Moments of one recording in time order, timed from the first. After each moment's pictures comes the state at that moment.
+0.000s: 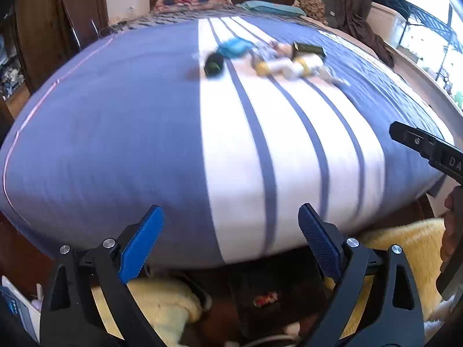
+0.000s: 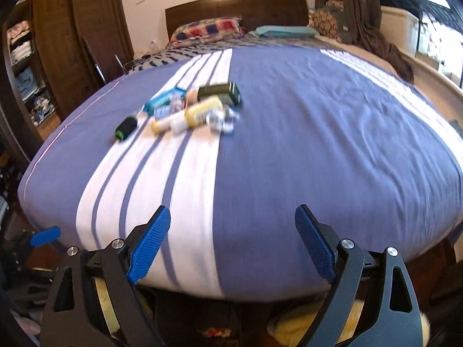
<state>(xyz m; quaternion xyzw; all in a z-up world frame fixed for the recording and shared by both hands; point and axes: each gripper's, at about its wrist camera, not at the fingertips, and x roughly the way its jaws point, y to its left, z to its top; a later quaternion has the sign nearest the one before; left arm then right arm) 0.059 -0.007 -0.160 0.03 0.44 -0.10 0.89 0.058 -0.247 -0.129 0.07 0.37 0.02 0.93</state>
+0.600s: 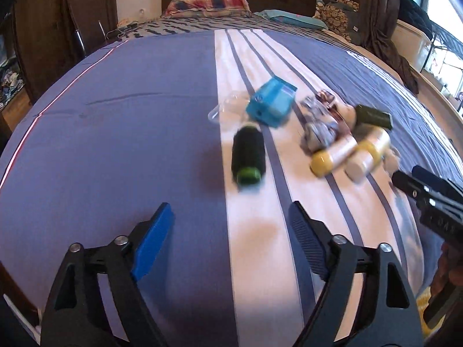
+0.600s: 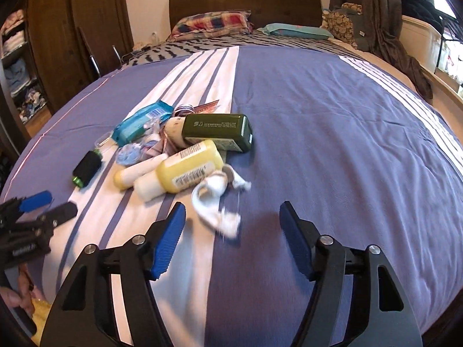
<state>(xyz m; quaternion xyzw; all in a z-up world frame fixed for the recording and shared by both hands) 0.212 -0.007 -0.150 0.01 0.43 -0.08 0.90 0.179 -0.238 -0.143 0.04 0.39 0.02 0.92</state>
